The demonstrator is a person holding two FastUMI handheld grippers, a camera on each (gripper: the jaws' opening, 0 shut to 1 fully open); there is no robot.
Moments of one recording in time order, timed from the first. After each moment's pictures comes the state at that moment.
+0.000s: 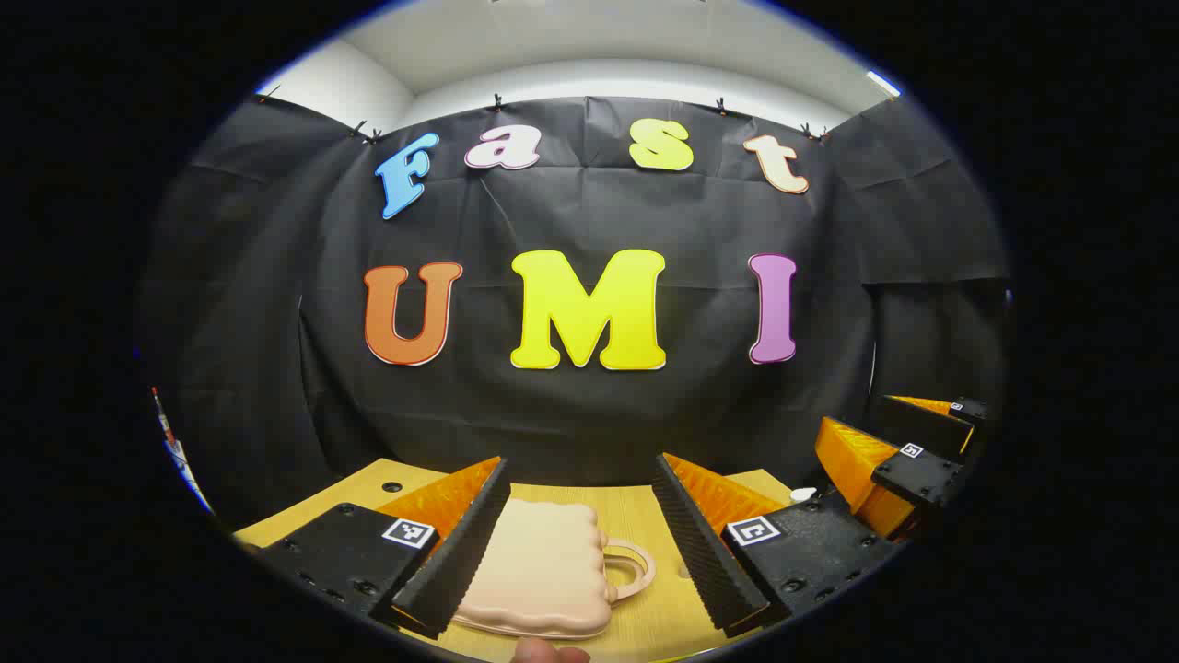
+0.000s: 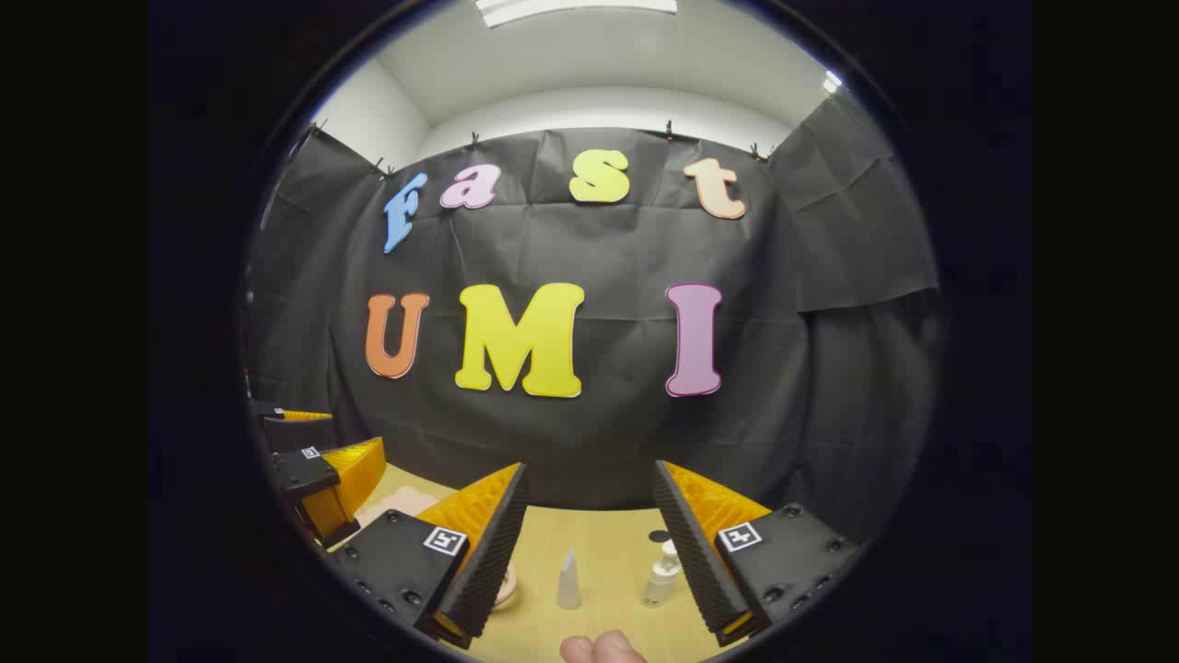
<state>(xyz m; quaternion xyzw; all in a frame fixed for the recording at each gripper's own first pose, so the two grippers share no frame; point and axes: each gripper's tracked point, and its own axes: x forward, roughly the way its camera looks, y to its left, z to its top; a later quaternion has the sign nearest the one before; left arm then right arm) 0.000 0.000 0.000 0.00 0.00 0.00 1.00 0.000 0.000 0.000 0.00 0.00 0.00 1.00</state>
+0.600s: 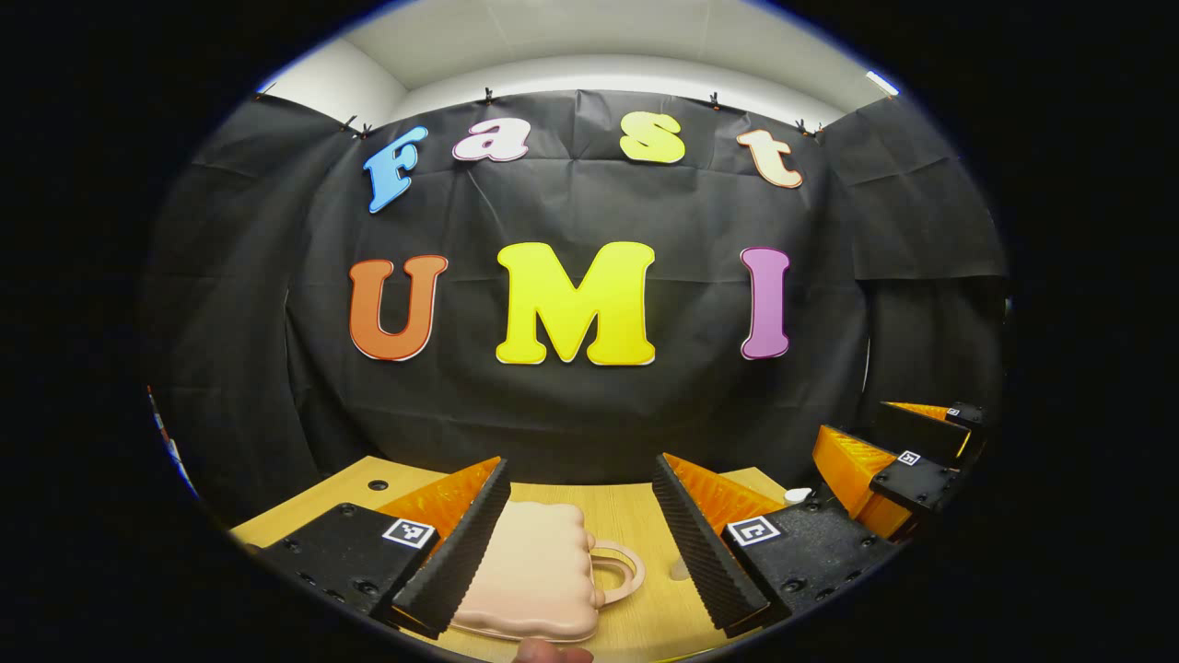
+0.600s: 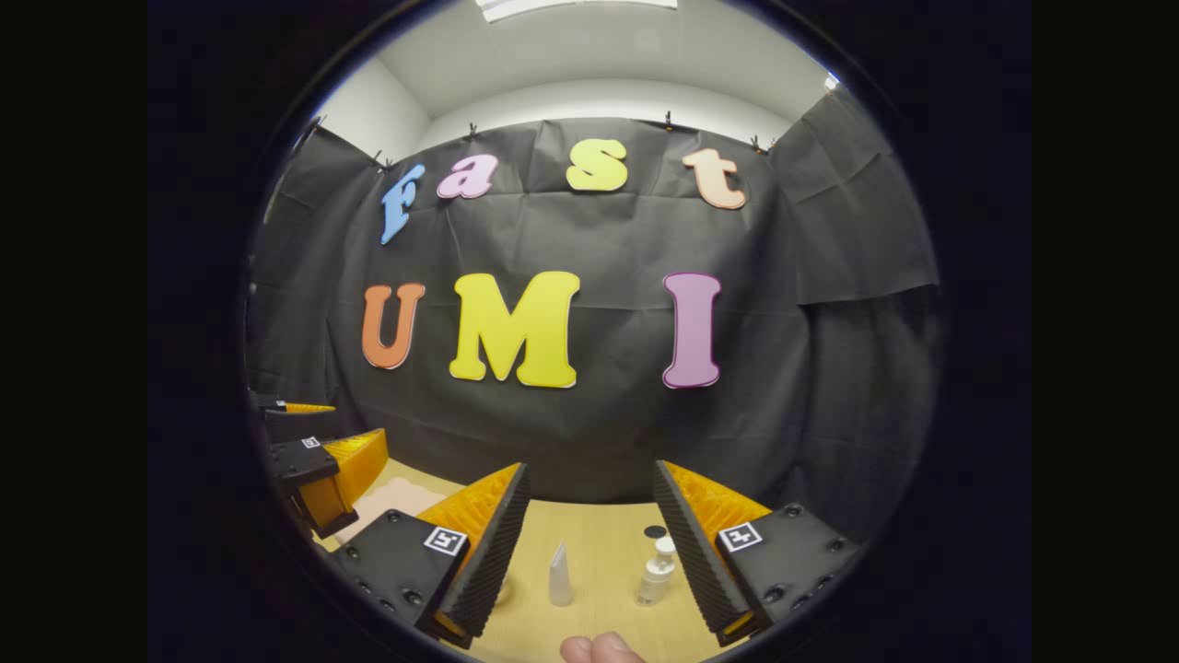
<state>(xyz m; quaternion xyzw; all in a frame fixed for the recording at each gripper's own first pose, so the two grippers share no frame) 0.015 -0.015 -0.009 0.00 0.01 -0.02 1.00 0.007 -0.016 -0.012 0.00 0.02 -0.01 1.00</state>
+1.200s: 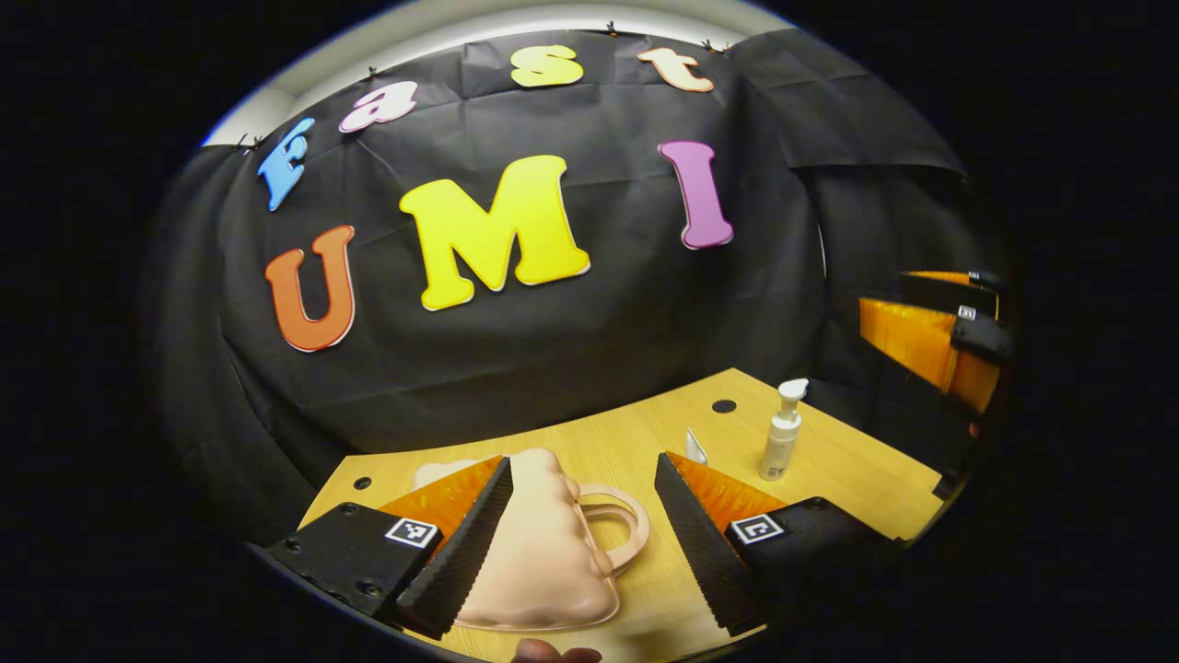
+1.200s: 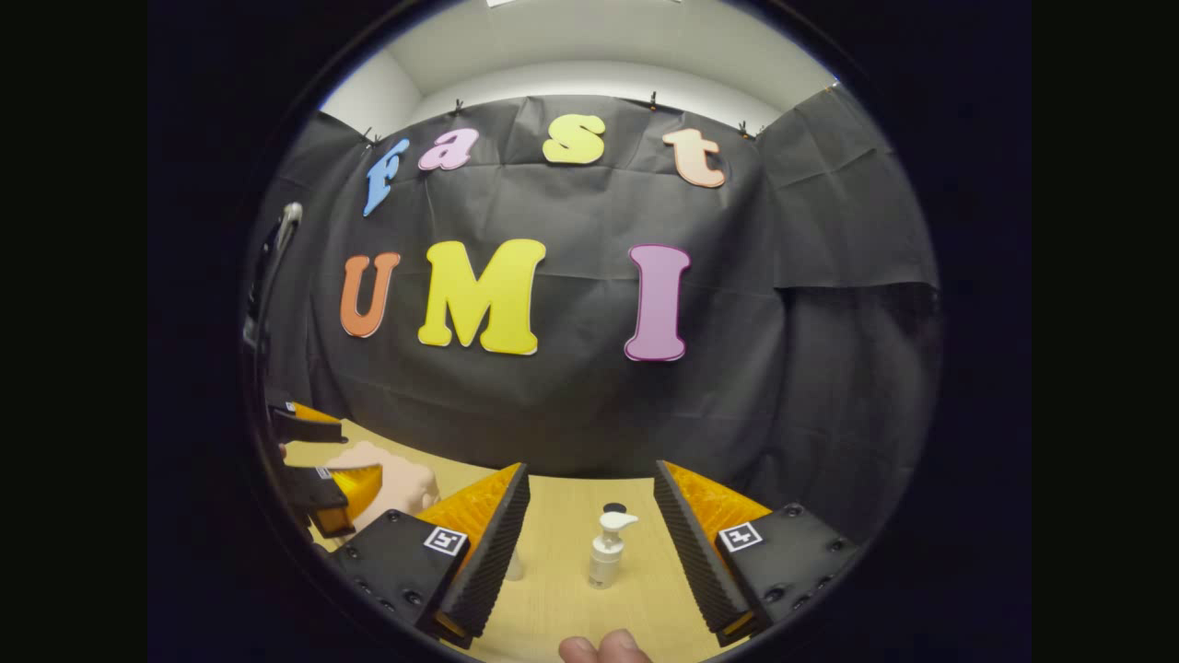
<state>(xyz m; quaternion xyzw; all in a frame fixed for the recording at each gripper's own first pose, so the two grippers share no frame) 0.035 -0.055 -0.101 0.13 0.13 -0.10 0.98 0.000 -0.082 -0.048 -0.02 0.06 -0.05 1.00</state>
